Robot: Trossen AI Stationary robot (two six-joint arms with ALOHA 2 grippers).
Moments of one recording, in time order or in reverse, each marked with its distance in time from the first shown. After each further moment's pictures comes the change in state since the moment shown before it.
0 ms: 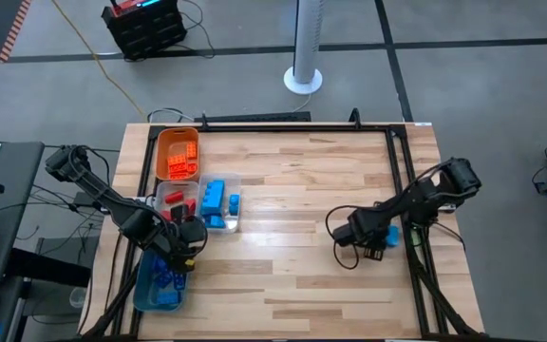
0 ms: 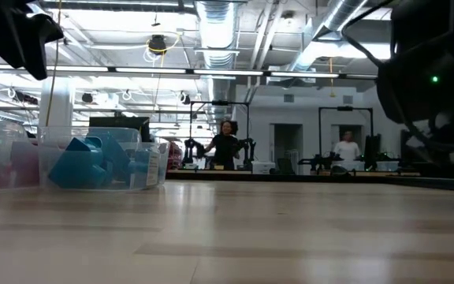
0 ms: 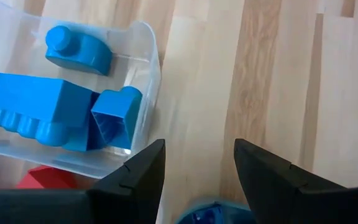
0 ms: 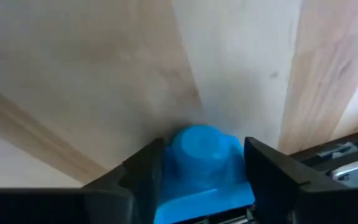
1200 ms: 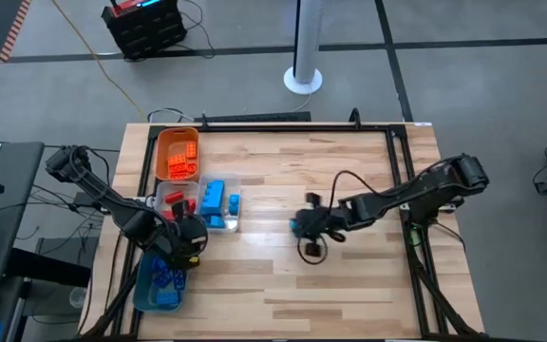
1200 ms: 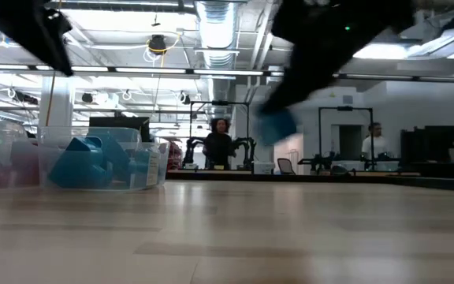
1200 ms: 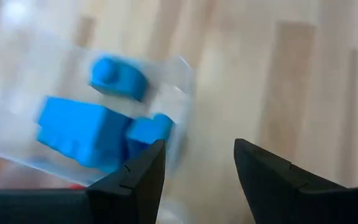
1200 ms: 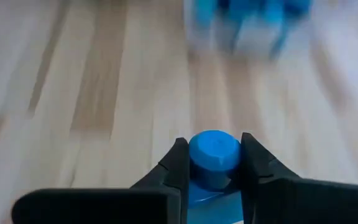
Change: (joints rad) left arm 0.000 0.013 0.000 0.012 -0.147 -0.016; right arm -0.089 -0.095 0.159 1.017 0.300 -0.416
